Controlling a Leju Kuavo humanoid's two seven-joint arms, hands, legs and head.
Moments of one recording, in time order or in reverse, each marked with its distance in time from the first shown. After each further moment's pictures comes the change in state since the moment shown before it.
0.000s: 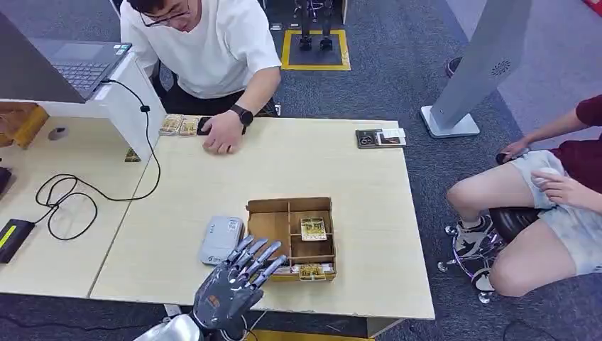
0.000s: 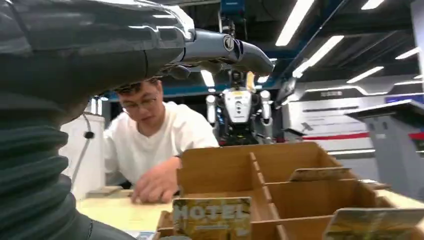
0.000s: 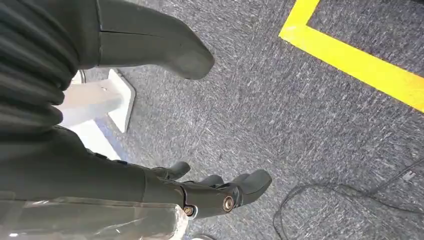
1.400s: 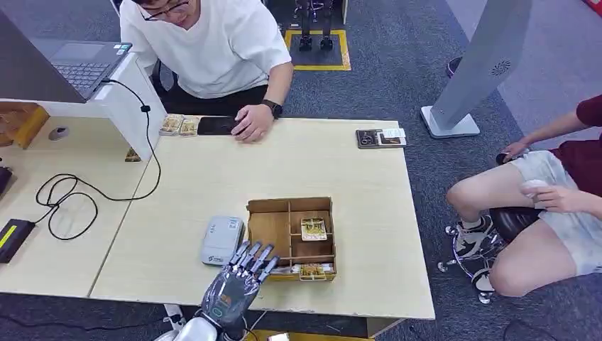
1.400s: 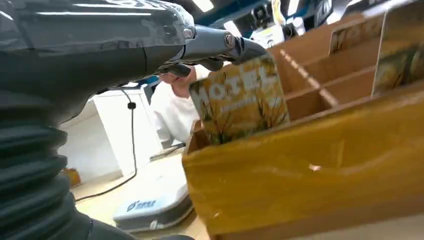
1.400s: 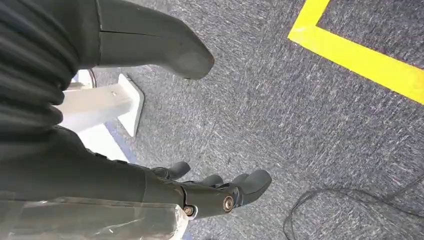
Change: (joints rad) left arm 0.027 -0.055 0.000 0.044 -0.124 -0.326 0.213; right arm -0.004 0.000 -0.004 0.001 -0.008 0.012 0.042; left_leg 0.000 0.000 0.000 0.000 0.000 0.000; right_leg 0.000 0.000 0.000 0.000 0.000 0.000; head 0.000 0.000
